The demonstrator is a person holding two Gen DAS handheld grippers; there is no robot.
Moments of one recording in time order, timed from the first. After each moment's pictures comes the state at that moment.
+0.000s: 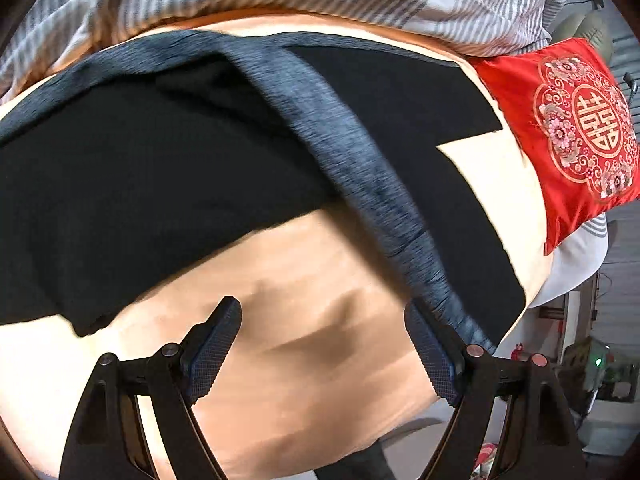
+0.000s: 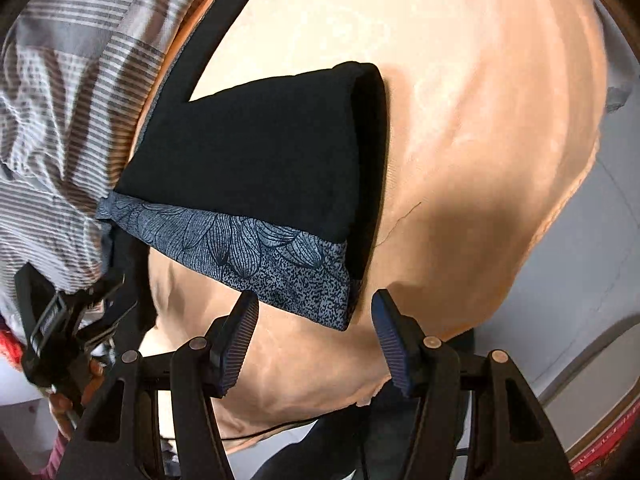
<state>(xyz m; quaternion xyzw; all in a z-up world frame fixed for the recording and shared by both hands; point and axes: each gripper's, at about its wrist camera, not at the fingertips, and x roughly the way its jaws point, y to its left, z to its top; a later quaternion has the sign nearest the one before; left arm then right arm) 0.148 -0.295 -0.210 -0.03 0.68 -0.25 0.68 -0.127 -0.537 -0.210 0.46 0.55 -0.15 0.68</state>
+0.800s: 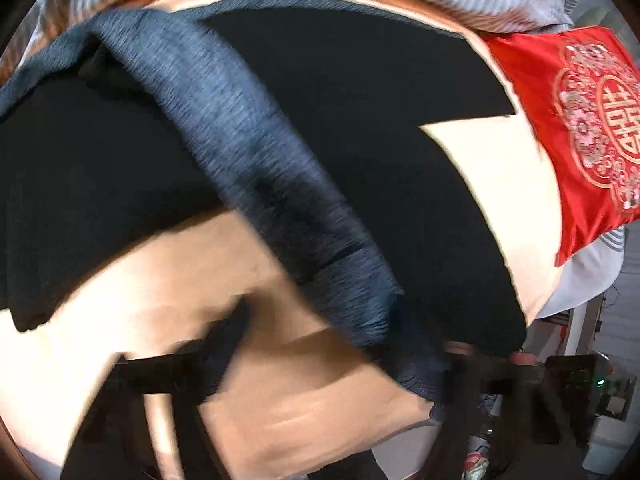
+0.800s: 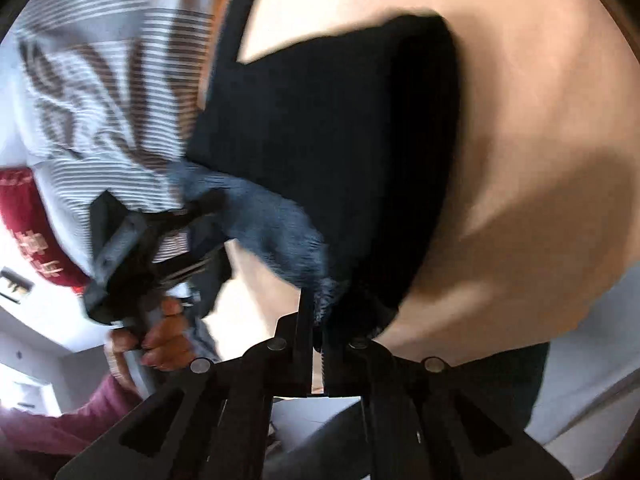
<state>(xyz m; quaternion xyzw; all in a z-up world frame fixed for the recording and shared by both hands) 0.139 -0.353 -0.231 -0.03 0.71 -0.23 0.66 -0.111 -0.555 -0.237 0.56 0.54 0.05 0.63</state>
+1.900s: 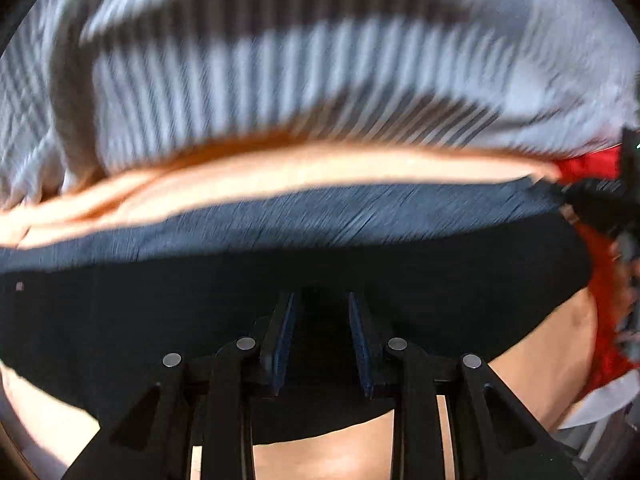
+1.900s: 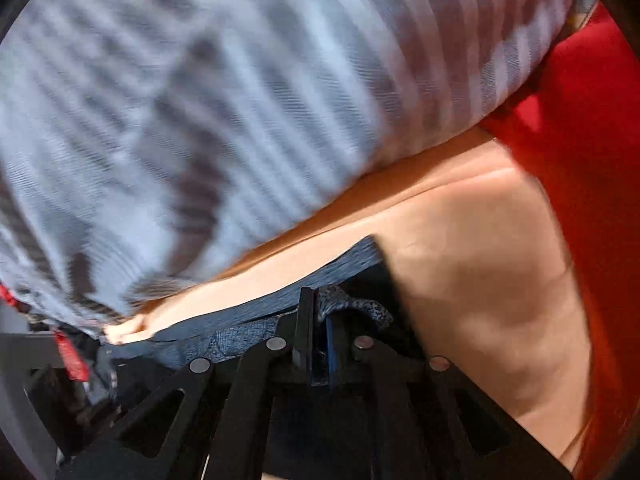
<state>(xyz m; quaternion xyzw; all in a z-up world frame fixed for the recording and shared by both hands) 0.272 -0.375 -0.214 0.01 0.66 -0.08 0.75 0.268 -0.725 -0.214 0.31 0.61 0.01 0.73</state>
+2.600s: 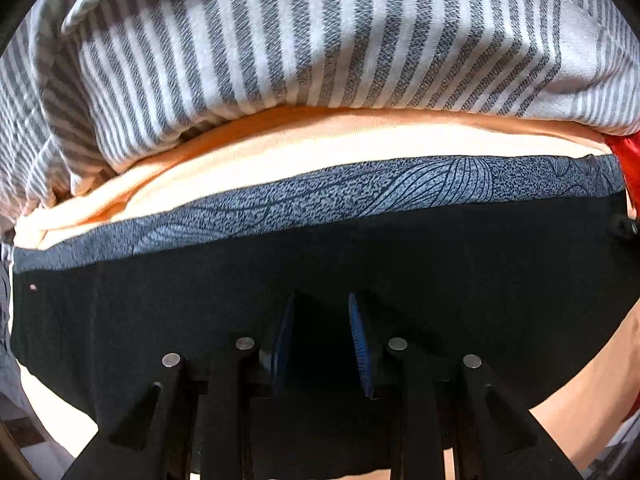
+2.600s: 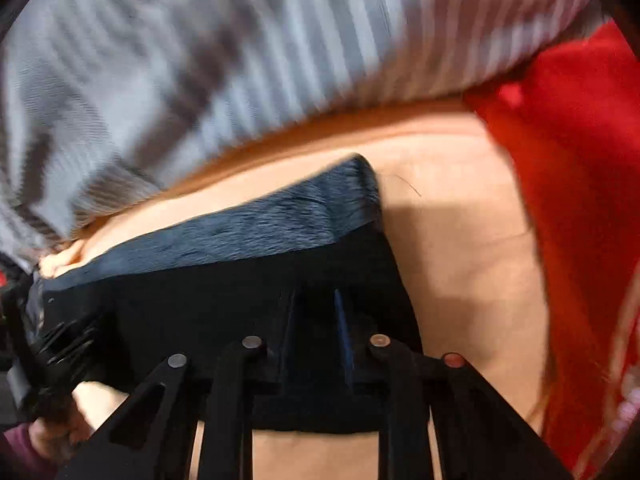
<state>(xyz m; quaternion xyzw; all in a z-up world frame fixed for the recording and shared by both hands) 0.279 -0.410 -0.258 0.08 0.64 -0.03 0.76 0.232 -0.686 -0.213 0.17 0.65 -0.01 0.74</state>
